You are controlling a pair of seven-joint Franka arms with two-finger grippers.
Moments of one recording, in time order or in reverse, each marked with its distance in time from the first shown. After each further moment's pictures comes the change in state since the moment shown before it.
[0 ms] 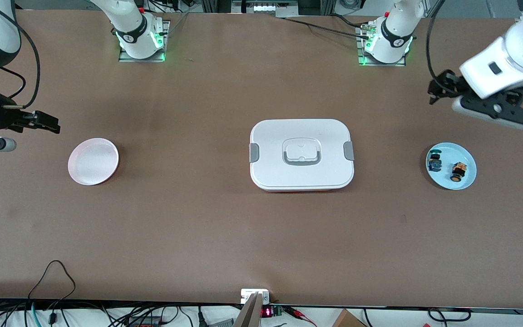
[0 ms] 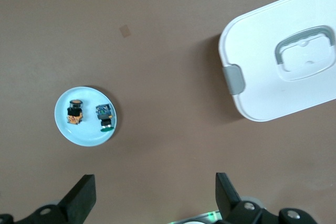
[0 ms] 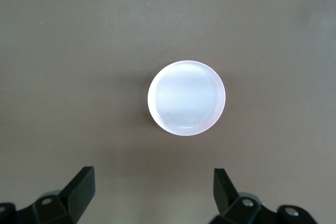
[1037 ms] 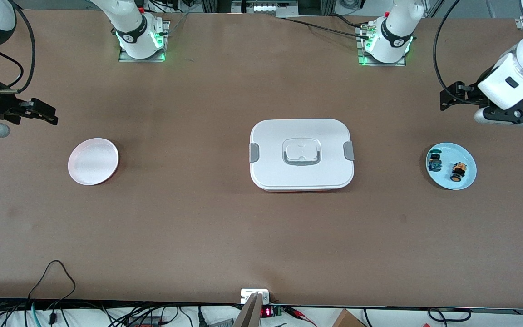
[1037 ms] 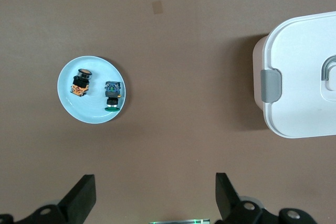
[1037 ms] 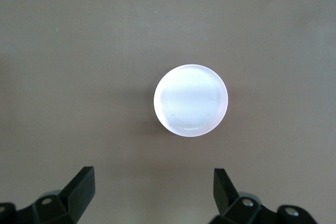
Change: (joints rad) left arm -0.323 -0.090 0.468 -0.222 -0.043 0.129 -0.071; right arm 0.001 -0.073 0.006 -0.034 0.011 0.020 0.001
